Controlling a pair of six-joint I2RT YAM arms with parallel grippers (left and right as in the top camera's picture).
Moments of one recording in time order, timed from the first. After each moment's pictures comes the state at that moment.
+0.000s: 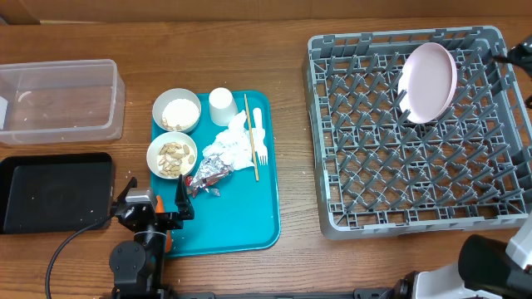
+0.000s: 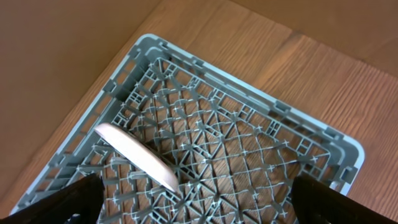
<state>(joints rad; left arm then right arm) 0.03 0.02 0.04 -0.13 0.02 -0.12 -0.32 1.70 2.28 -1.51 0.26 0.59</state>
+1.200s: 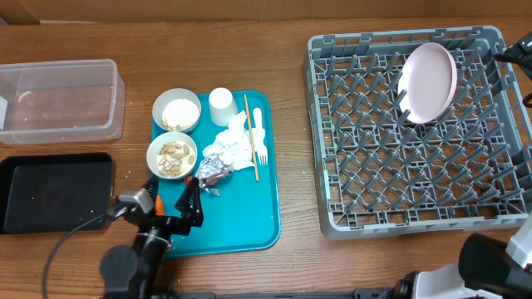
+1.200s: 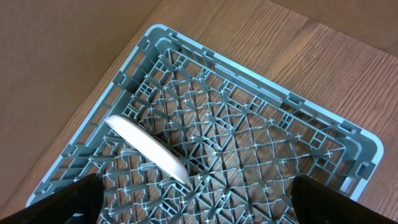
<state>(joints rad) 0.03 0.04 0.19 -0.23 0.27 -0.45 -0.33 1.70 2.28 -1.51 0.21 0.59</state>
